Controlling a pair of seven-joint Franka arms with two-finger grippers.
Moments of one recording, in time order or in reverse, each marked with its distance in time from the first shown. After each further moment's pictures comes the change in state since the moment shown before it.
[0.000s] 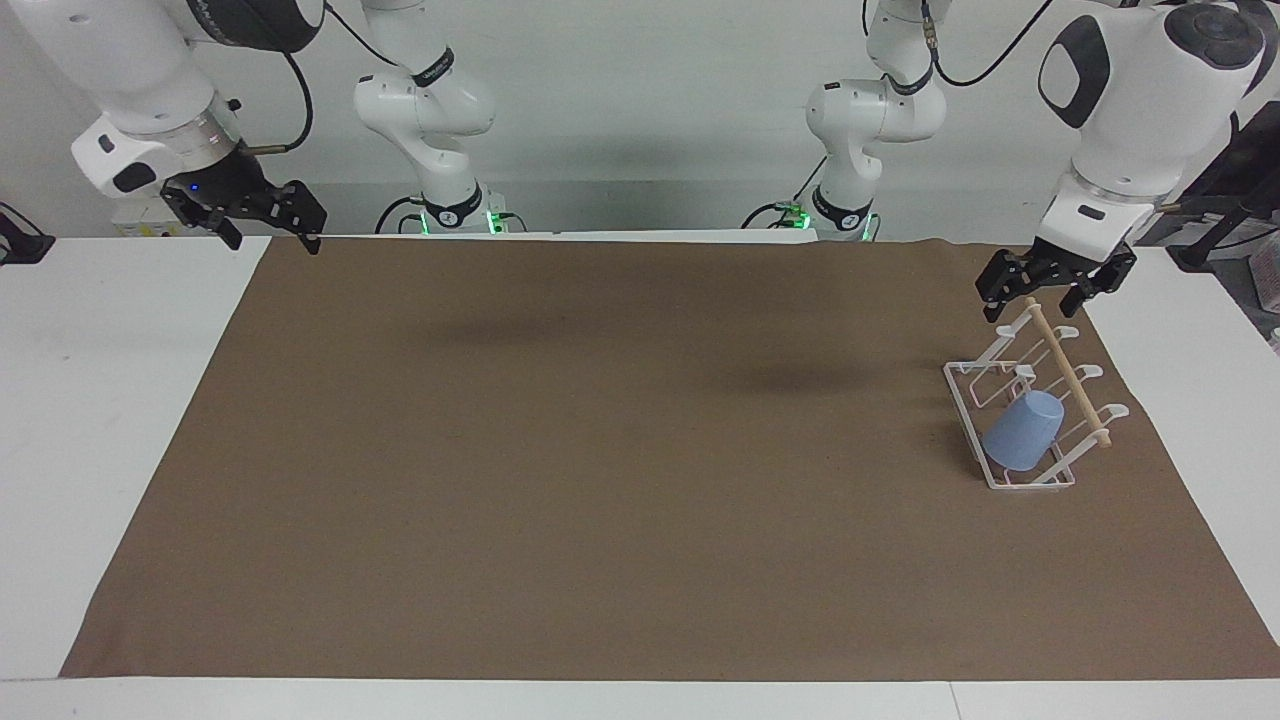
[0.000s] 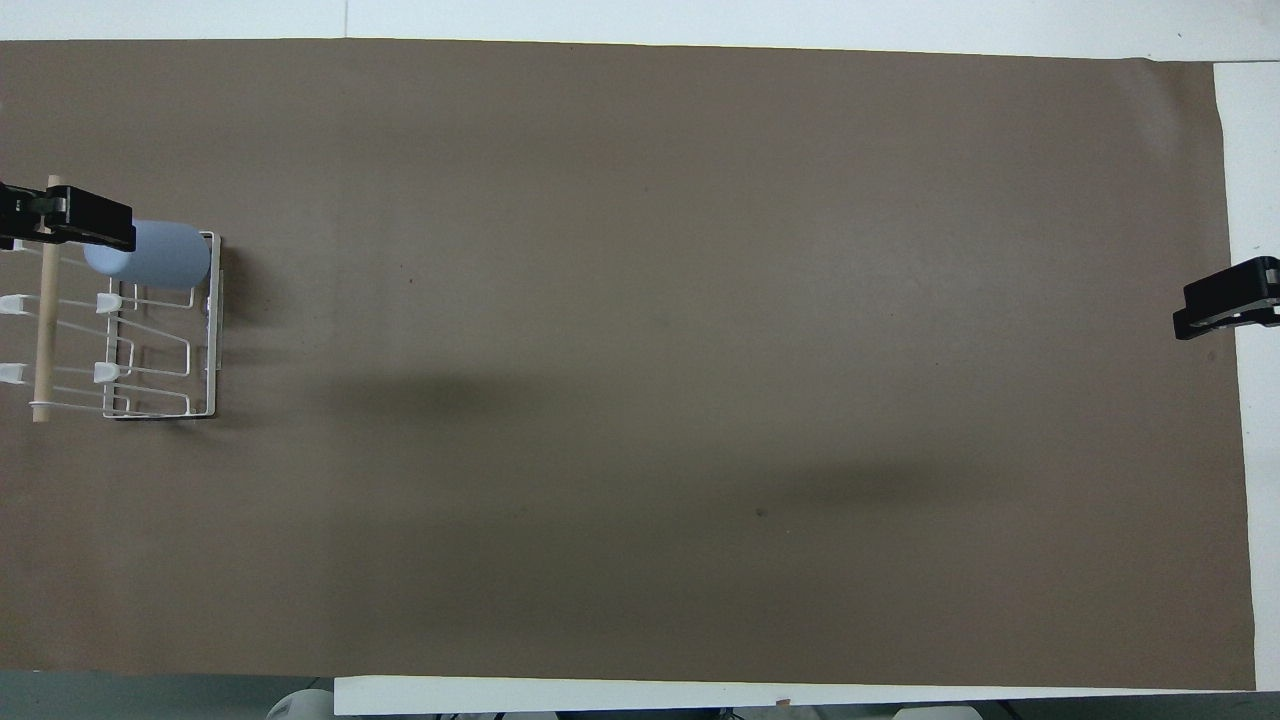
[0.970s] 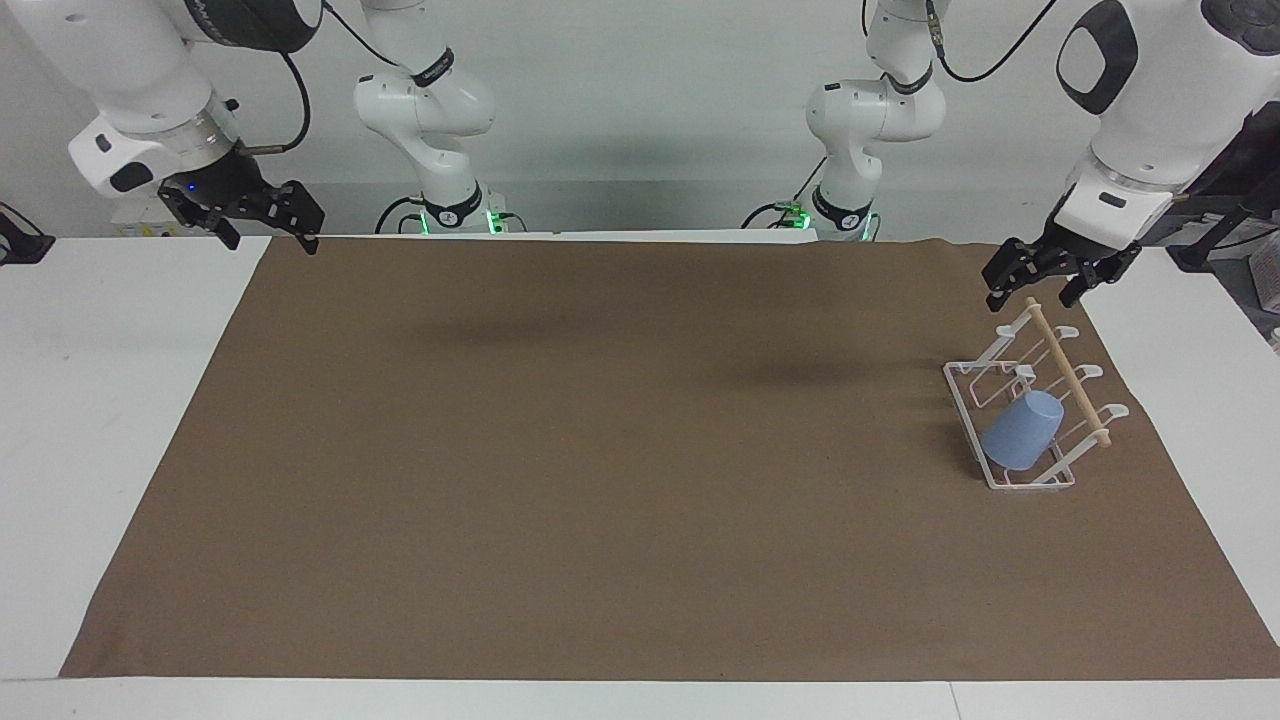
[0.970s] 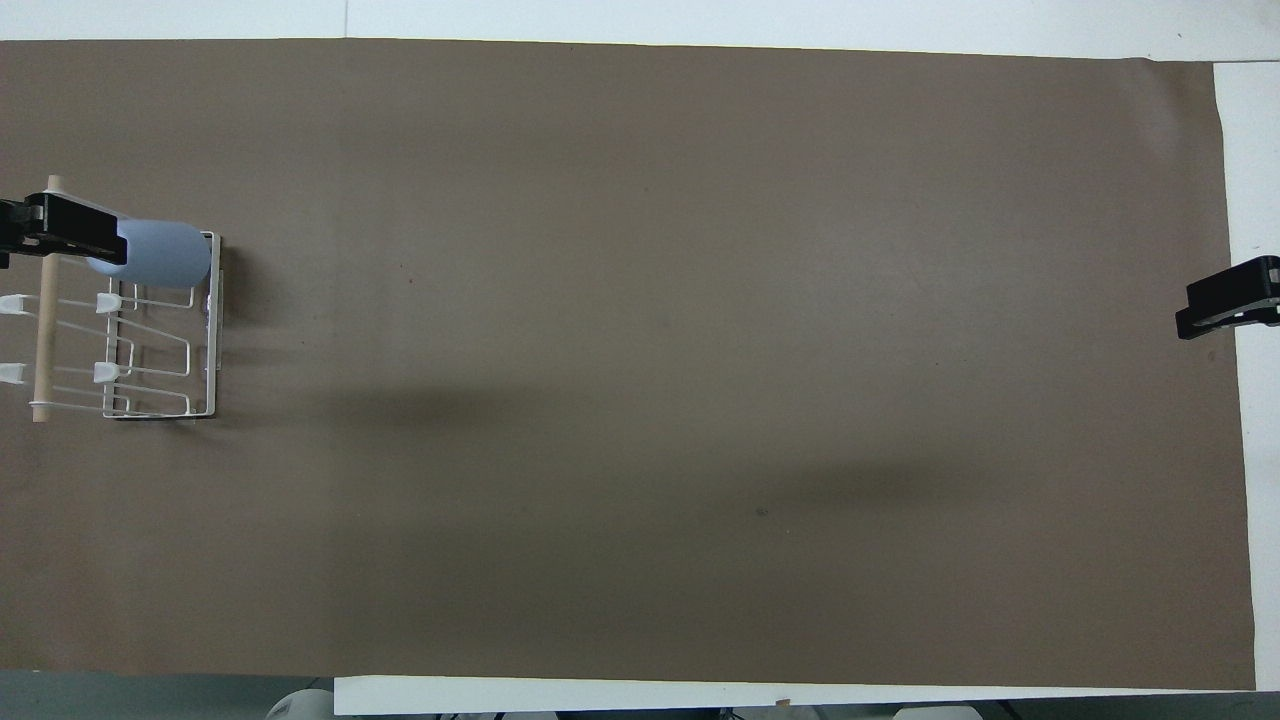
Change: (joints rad) left arm 0.030 -0.011 -0.001 0.001 -0.061 -0.050 -0.001; right arm -0.001 0.000 -0.002 0.000 -0.001 0.002 0.000
